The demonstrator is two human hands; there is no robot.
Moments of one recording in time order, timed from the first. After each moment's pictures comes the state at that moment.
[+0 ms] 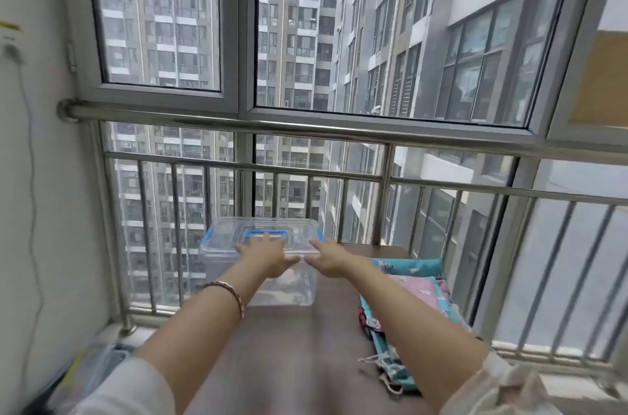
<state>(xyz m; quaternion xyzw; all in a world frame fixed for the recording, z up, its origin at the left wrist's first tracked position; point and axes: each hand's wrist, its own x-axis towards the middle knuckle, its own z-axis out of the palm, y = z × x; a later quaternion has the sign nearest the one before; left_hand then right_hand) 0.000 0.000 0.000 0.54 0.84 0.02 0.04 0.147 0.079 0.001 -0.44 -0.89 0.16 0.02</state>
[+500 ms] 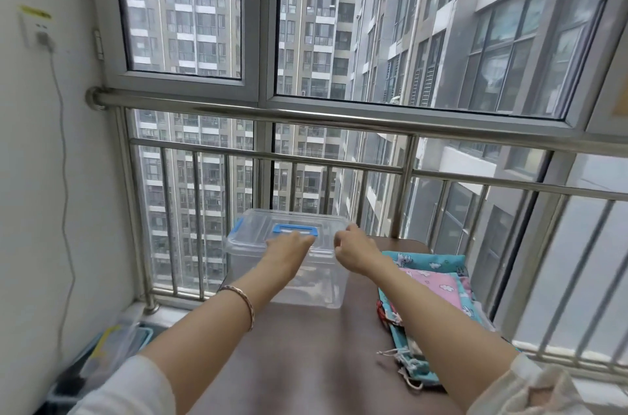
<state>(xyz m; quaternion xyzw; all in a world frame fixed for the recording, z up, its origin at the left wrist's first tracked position) 0.009 -0.017 -0.014 0.65 0.75 0.06 -0.14 0.151 0.076 -0.006 -0.44 -0.89 0.06 0.12</state>
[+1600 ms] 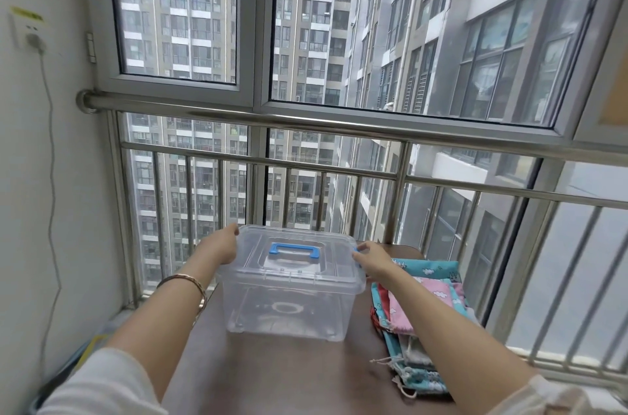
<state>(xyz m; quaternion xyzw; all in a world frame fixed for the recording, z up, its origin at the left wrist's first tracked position) -0.095 -0.038 -0.007 0.46 0.87 0.16 0.04 0.187 0.104 -0.022 -0.53 -0.70 0.40 0.25</state>
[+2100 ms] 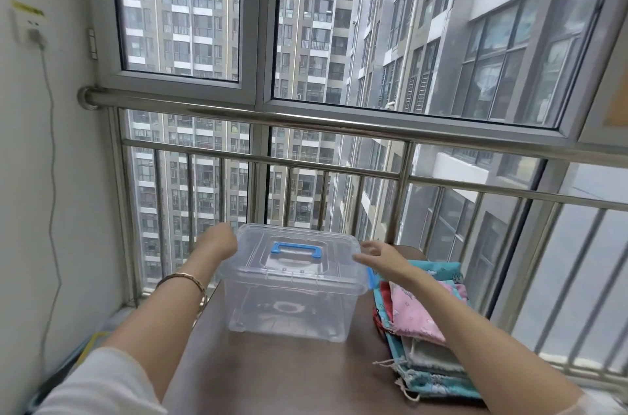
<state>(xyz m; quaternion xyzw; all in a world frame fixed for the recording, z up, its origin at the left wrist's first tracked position) -0.105 -0.037 -0.006 0.41 0.88 0.24 0.06 0.214 0.107 -0.014 -0.44 -0.81 0.33 0.18</state>
